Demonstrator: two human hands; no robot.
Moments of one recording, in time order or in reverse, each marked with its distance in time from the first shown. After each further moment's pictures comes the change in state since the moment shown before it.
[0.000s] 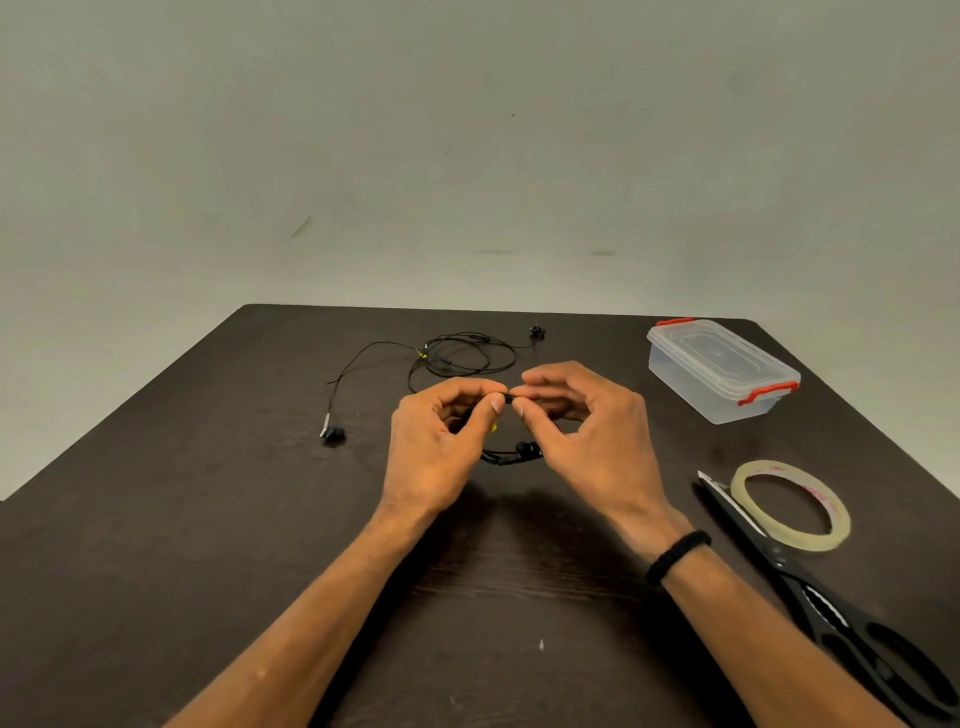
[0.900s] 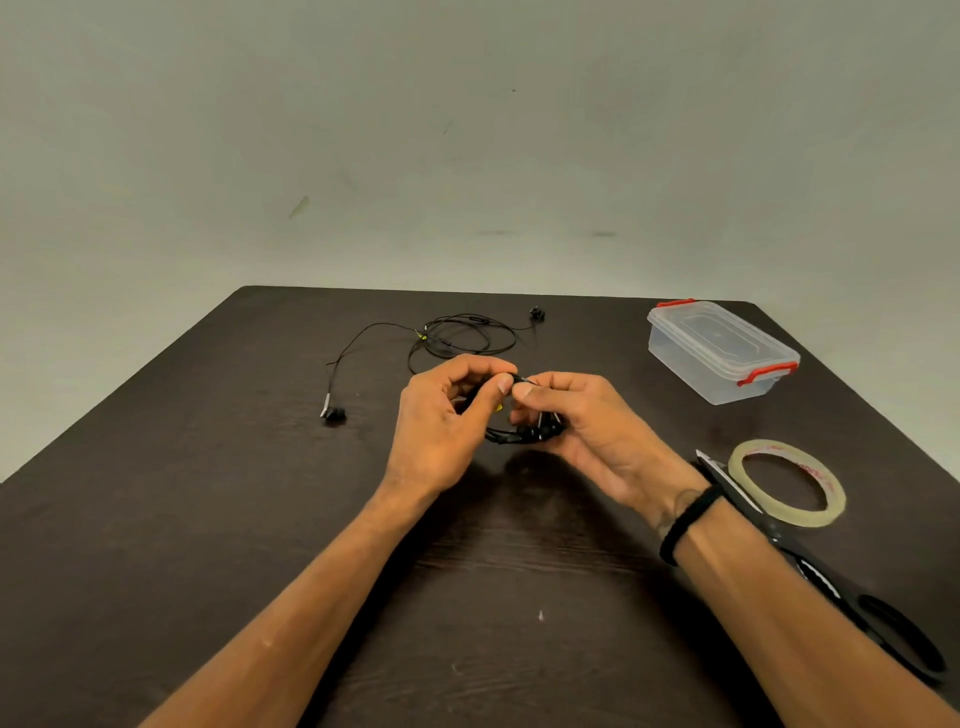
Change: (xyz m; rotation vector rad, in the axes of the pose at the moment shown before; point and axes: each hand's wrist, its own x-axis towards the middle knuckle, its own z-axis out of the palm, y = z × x) left_hand 0.000 0.001 0.001 0.073 -0.056 0.066; right_hand 0.007 0.008 -0.003 0.755 -0.369 0.641
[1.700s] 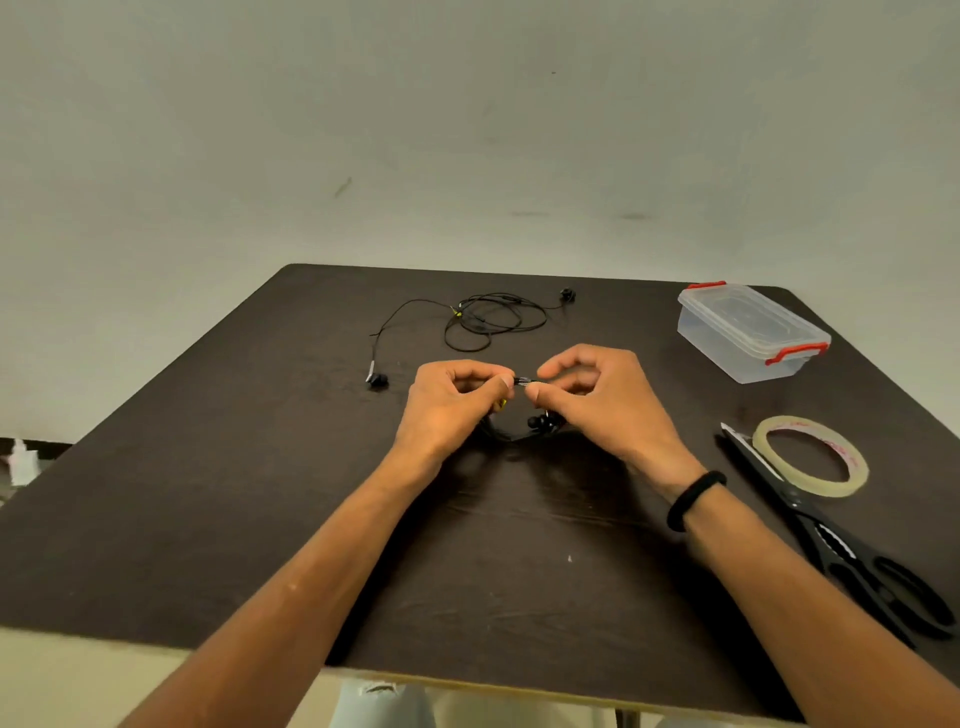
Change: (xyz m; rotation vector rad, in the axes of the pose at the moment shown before) left_hand -0.019 0.001 -0.029 -0.053 -0.013 -0.367; right_hand -0.008 0.014 0.012 -0.693 0.241 -0.224
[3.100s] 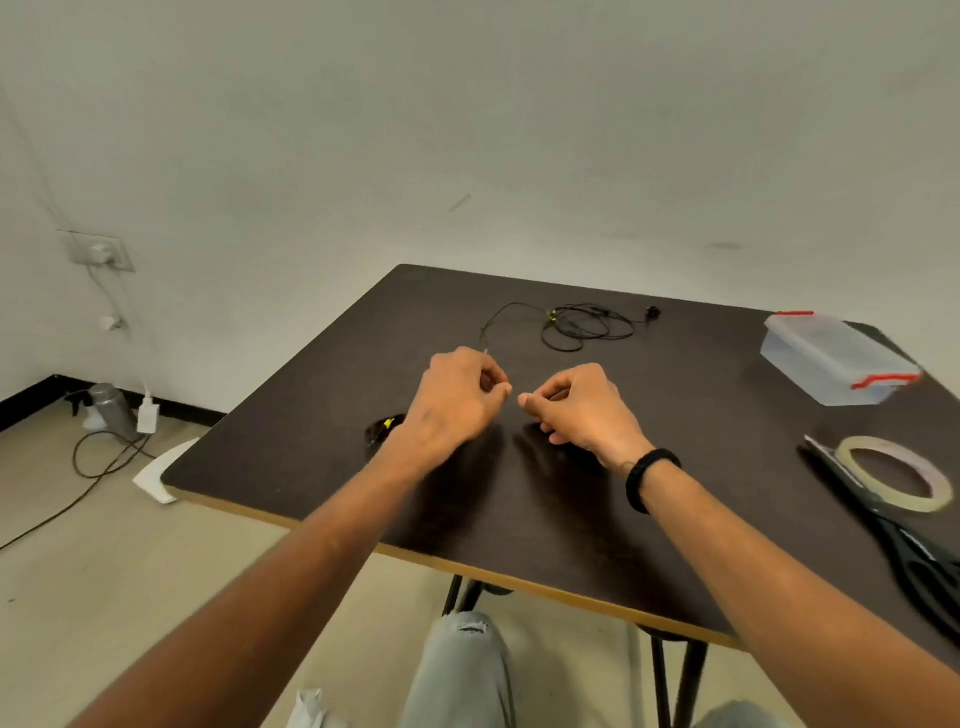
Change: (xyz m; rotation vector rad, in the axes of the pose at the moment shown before) left_hand -0.047 0.013 -0.112 0.744 0.110 0.096; right_hand -0.035 -0.076 0.103 -0.187 -0.152 0.112
